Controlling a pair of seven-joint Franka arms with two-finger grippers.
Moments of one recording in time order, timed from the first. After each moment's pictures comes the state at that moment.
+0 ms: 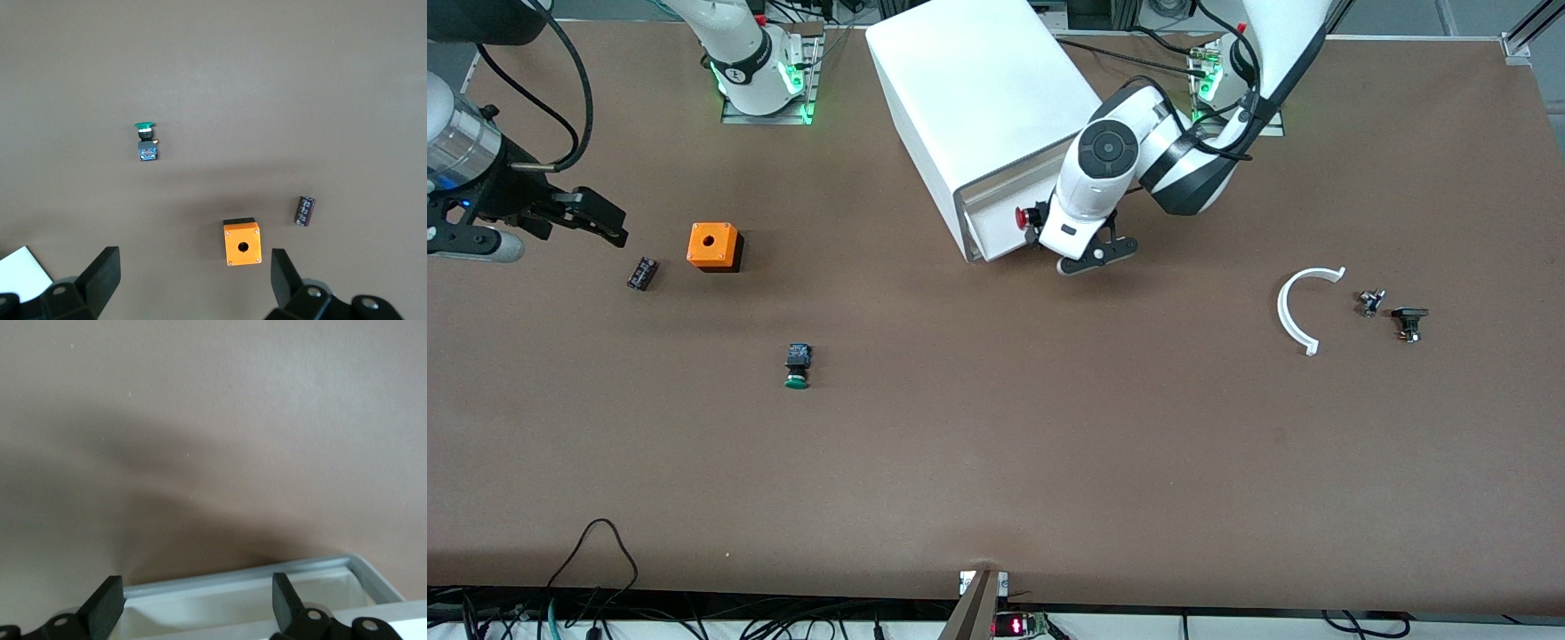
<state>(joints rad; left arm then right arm) -0.12 0.39 -0.65 -1.99 0.08 2.21 -1.14 0.00 0.03 0.08 -1.61 -0.03 1.66 0.18</state>
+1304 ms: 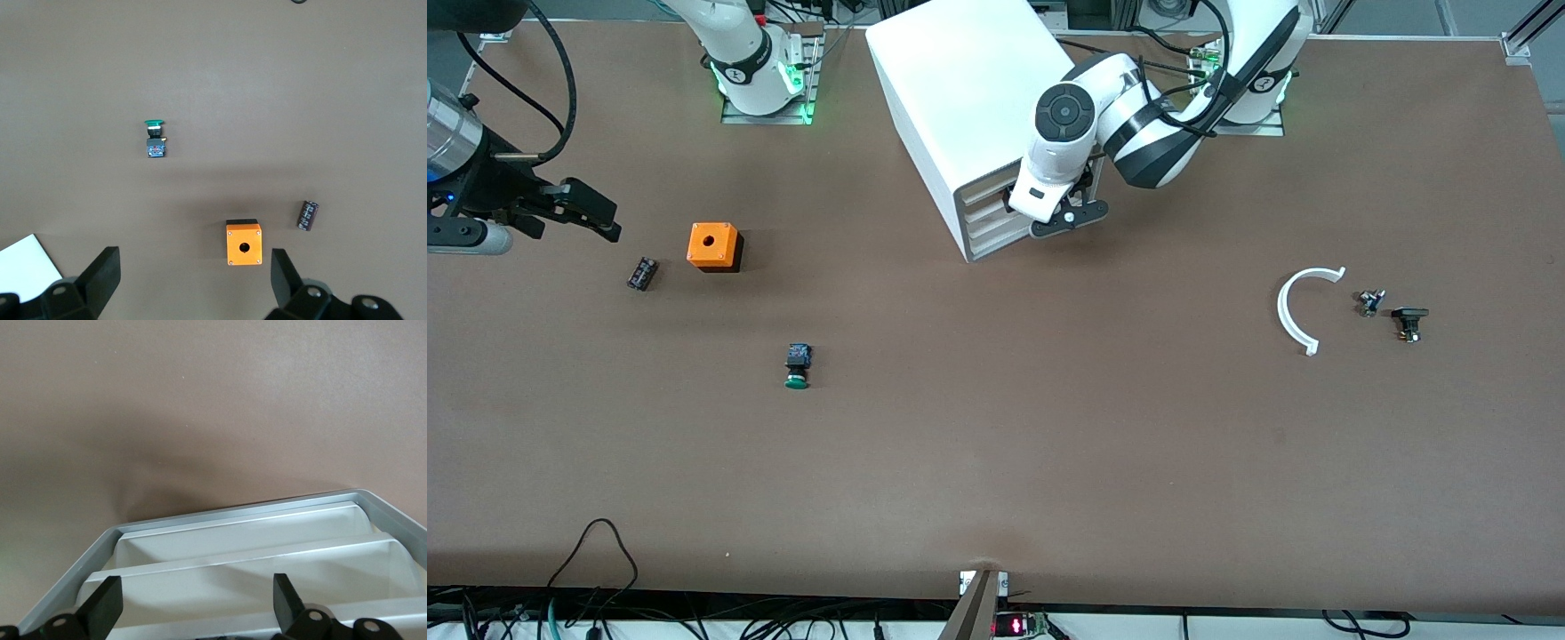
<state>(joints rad) -0.11 0.39 -0.75 -1.98 0.08 2.12 -1.25 -0.01 0.03 0.08 -1.59 0.00 1.64 0.11</state>
